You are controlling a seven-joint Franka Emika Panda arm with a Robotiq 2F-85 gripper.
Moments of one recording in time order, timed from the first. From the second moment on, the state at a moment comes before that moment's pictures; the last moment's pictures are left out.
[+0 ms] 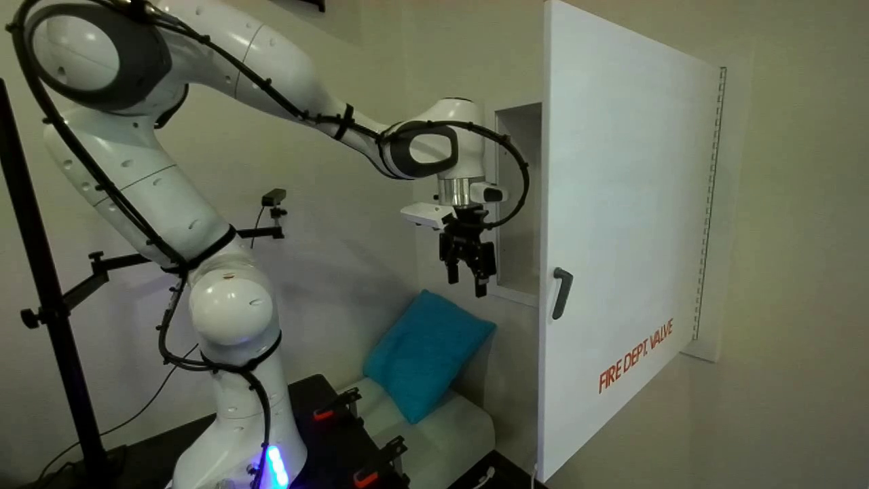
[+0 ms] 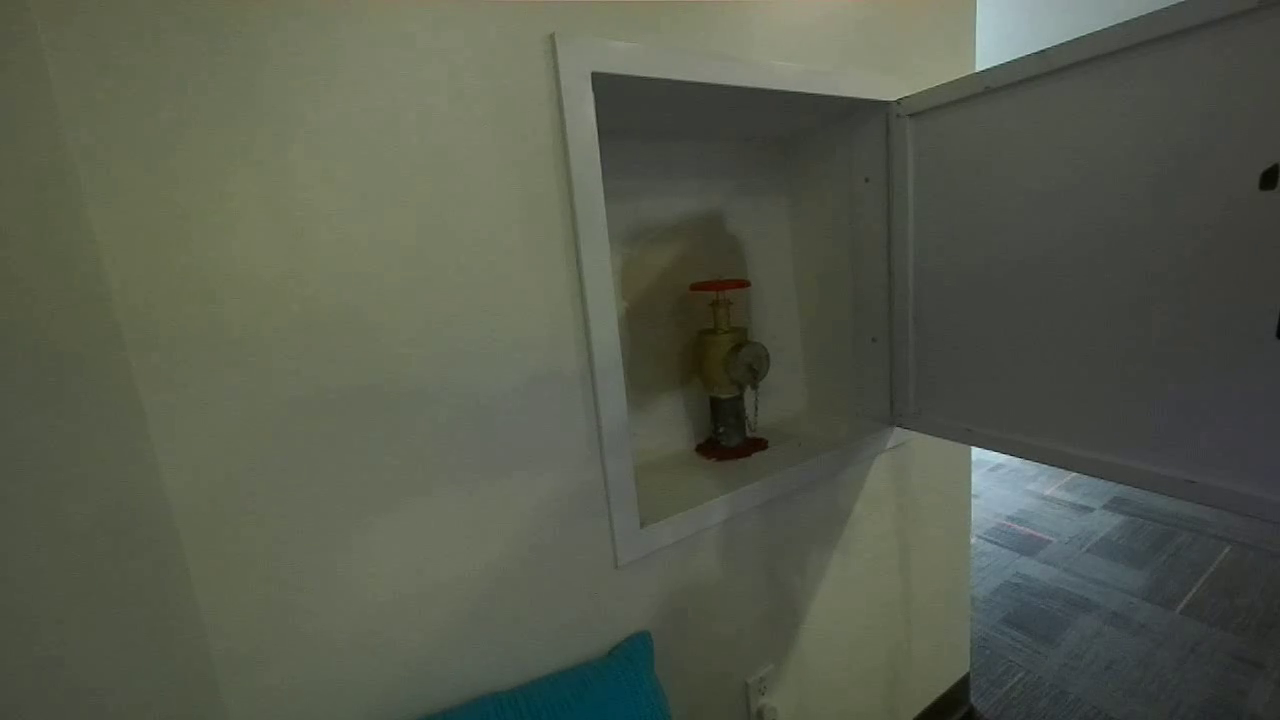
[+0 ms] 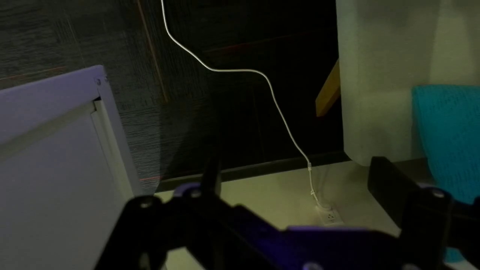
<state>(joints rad) -0.14 -0.49 -0.21 -2.55 -0.10 2.11 -0.17</state>
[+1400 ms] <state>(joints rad) -0.43 -0.70 -0.49 -2.51 -0.14 1.83 -0.21</state>
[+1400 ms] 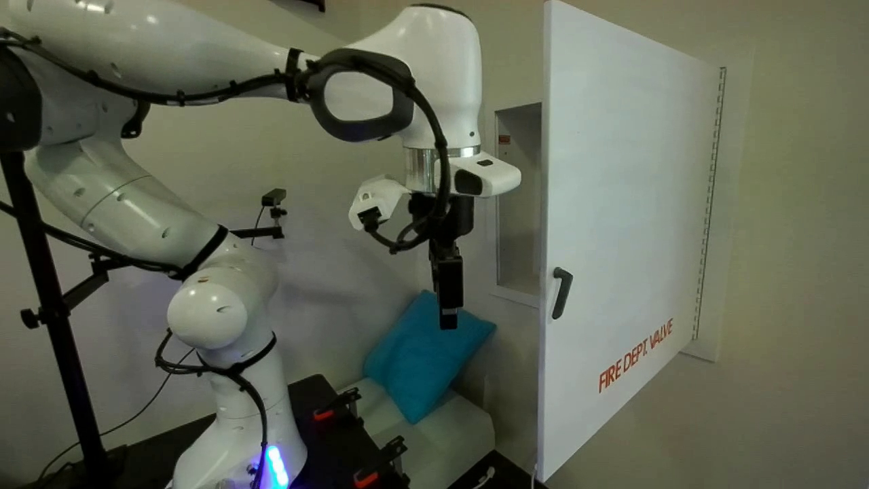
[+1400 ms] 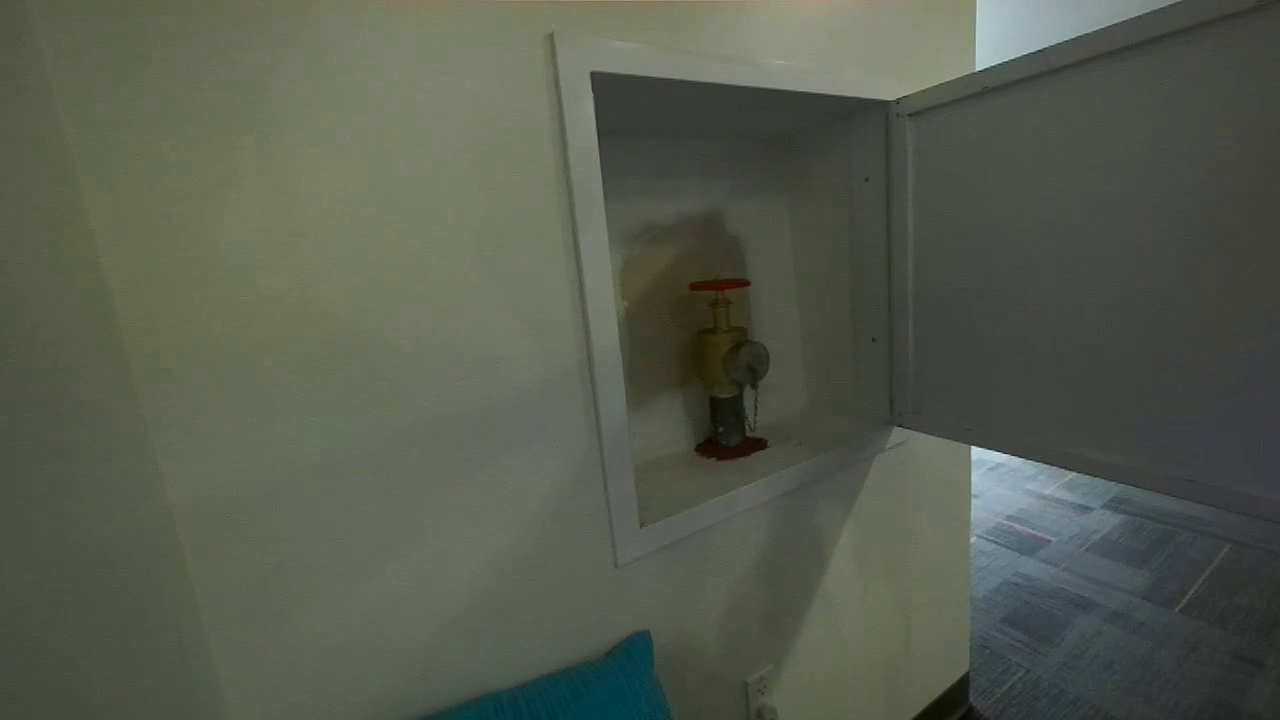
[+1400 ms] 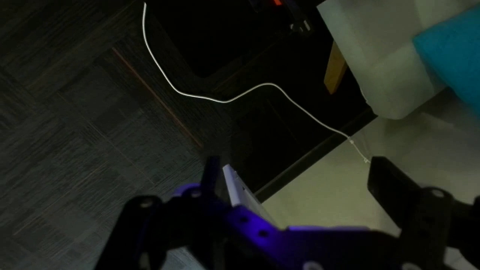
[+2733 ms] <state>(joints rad) -0.30 -0.25 -0.85 -2.09 0.29 1.84 -0.30</state>
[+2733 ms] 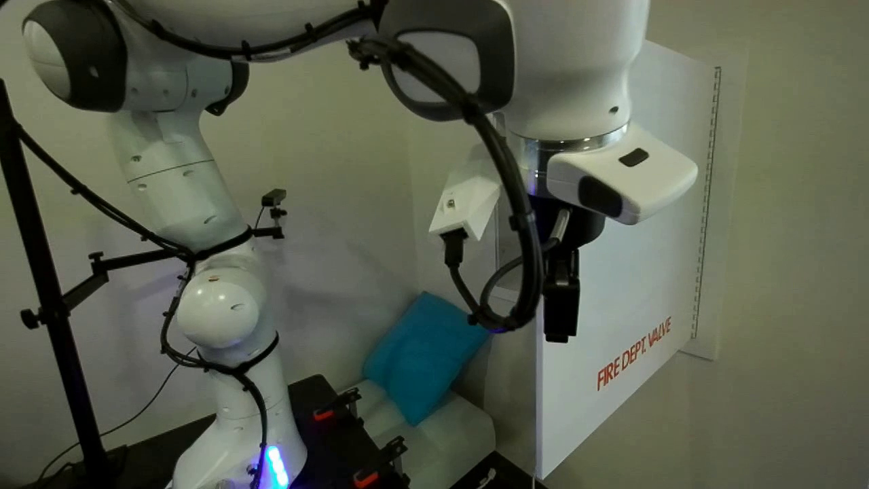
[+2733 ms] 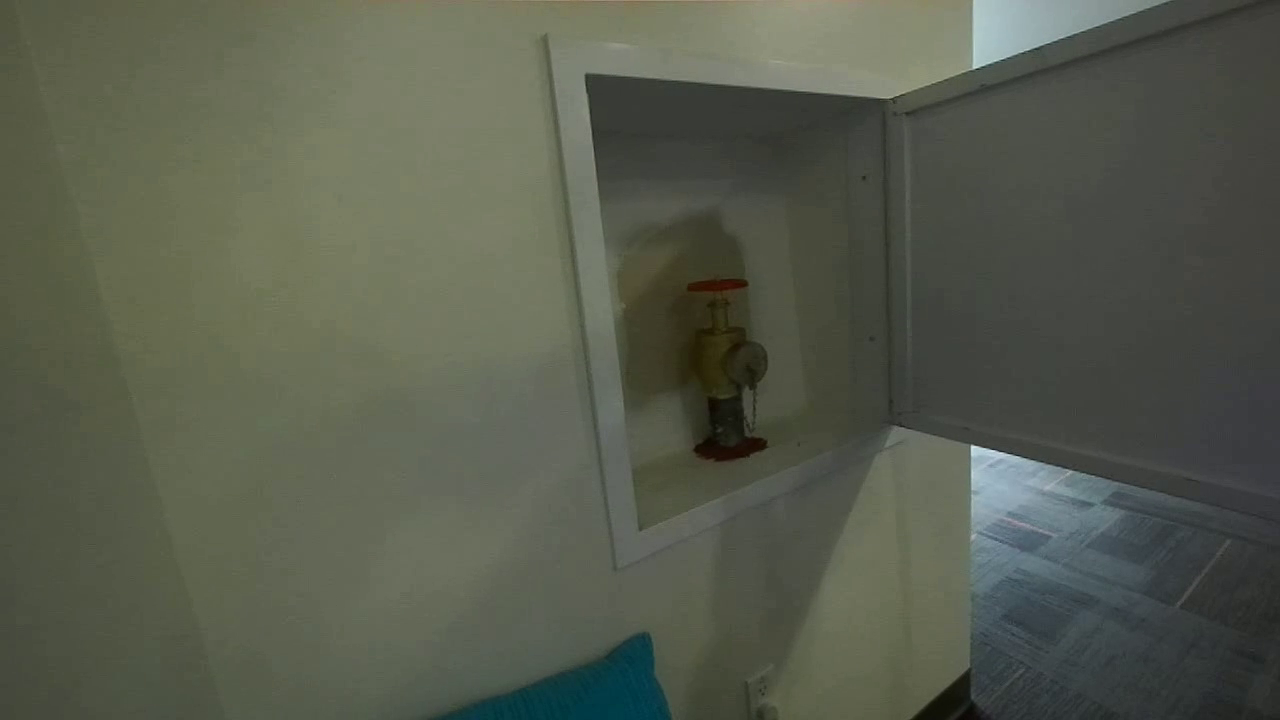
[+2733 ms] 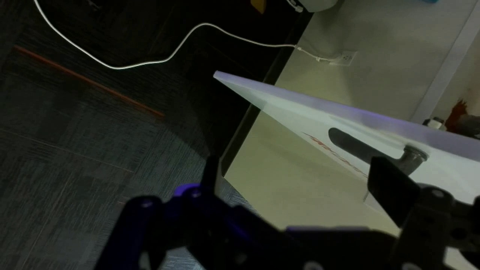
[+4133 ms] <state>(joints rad) -0.41 0.13 -0.88 -1.86 0.95 1.26 -0.51</state>
